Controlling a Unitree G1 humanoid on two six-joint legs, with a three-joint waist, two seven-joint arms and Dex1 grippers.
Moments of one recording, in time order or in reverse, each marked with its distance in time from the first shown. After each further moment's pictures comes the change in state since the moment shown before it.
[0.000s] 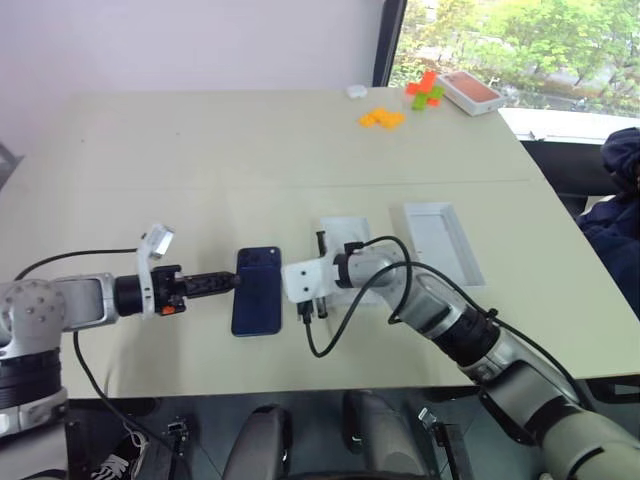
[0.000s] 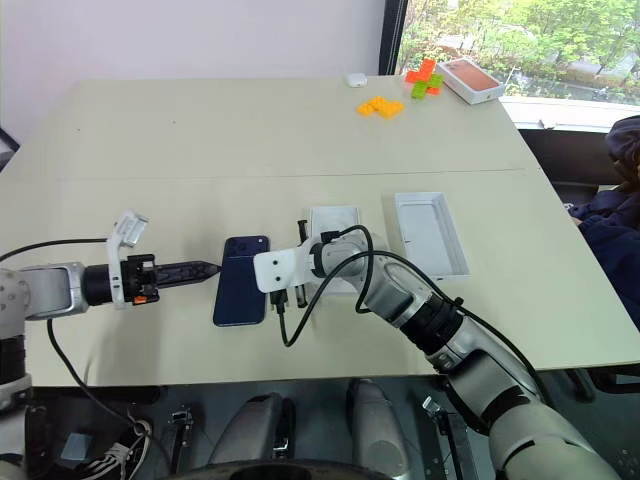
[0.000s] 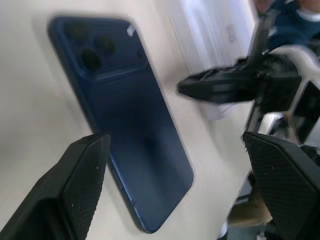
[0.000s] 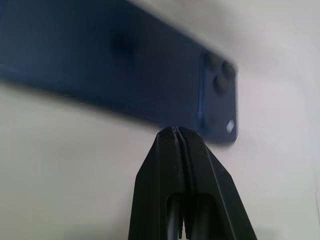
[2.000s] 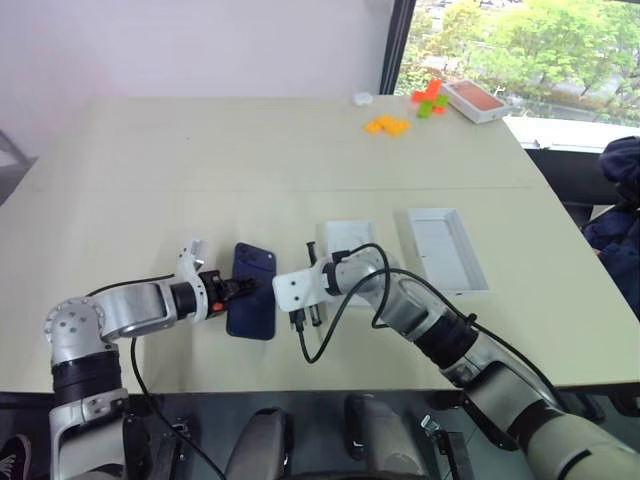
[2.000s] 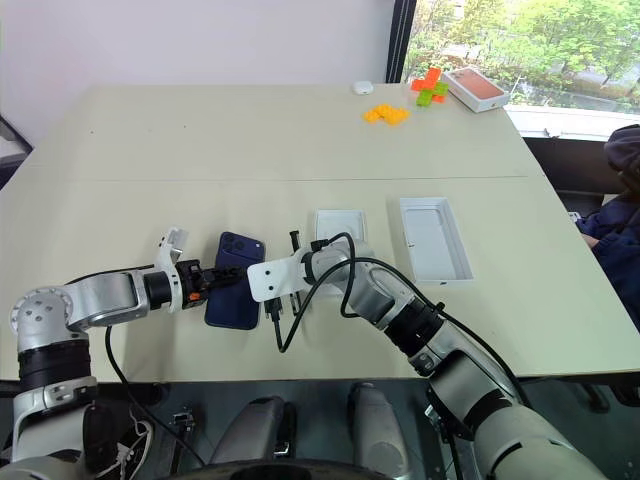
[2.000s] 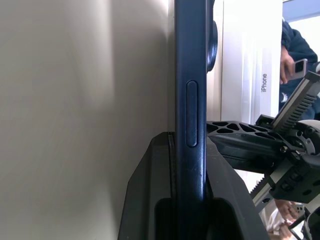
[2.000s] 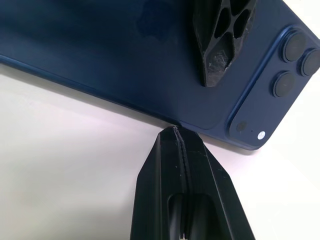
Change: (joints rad) left arm -0.002 -0.237 0.033 0.222 -0.724 -0.091 1.010; right arm 0.016 0.116 -0.016 0.111 -0.092 -0.057 0.032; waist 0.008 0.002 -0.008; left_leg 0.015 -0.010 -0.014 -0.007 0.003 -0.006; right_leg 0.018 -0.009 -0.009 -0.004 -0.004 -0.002
